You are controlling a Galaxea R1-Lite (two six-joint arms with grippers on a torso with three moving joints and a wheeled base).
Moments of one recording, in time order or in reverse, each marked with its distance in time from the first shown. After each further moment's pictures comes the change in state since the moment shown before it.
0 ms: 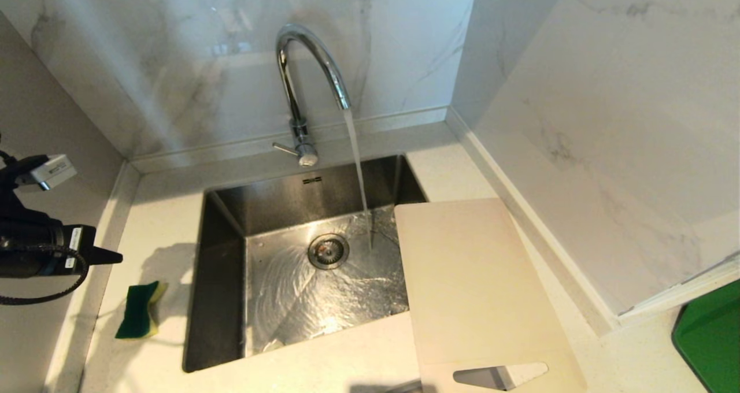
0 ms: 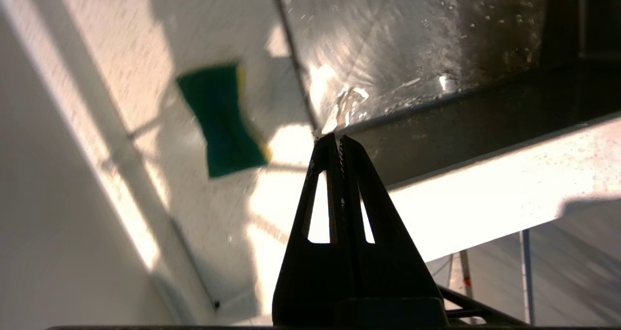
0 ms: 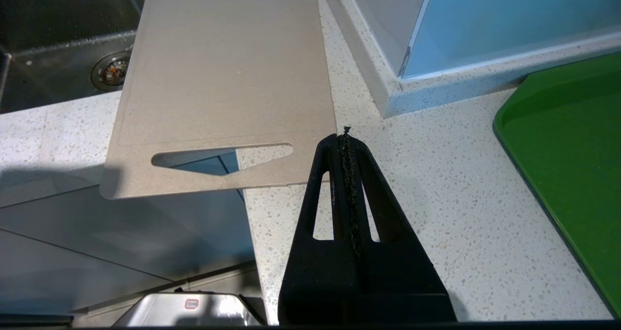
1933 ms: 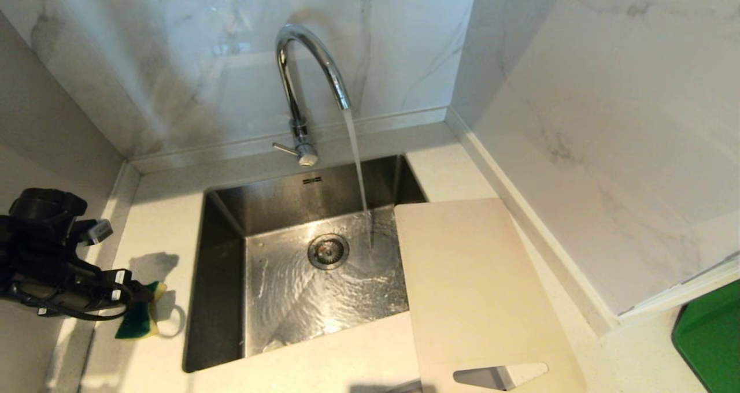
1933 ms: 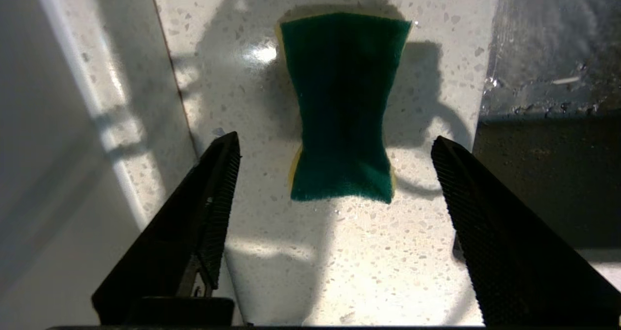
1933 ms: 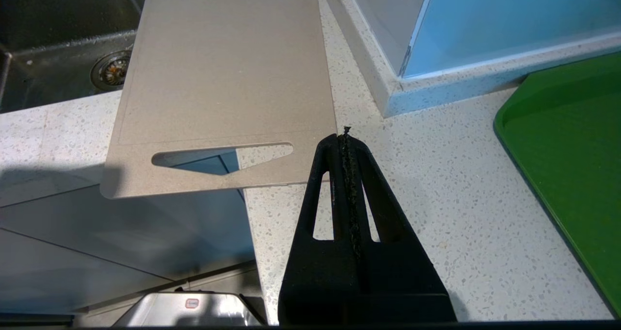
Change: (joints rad) left arm 0.123 0.313 0.141 -0.230 0.129 -0.034; right arm 0.000 0.000 0.000 0.001 0.000 0.000
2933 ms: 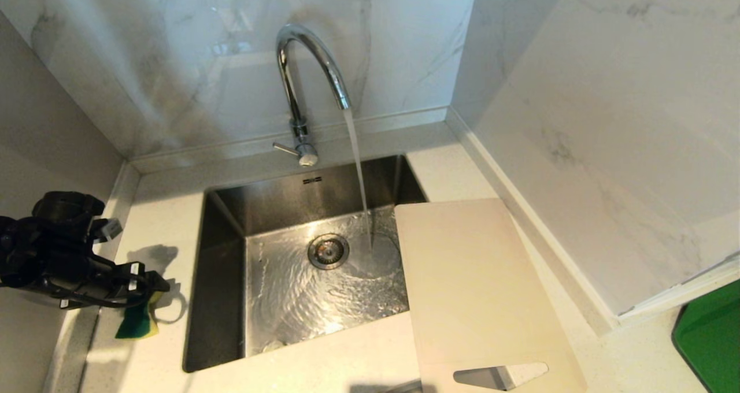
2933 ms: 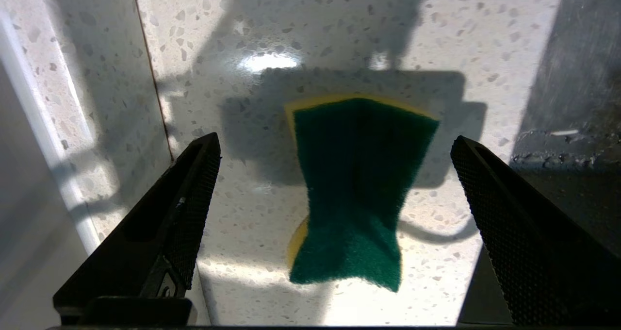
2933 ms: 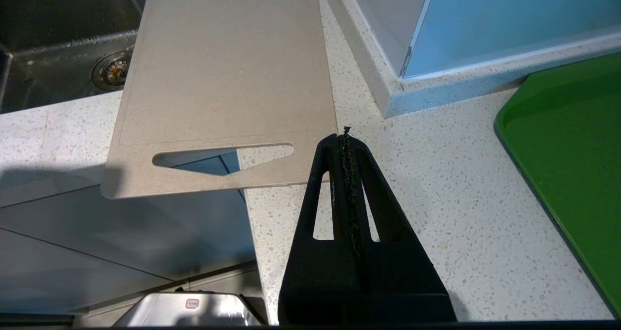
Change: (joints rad) left arm 0.023 0.121 -0.046 -0.104 -0.008 -0.046; right arm 0.000 0.000 0.000 0.000 0.000 0.001
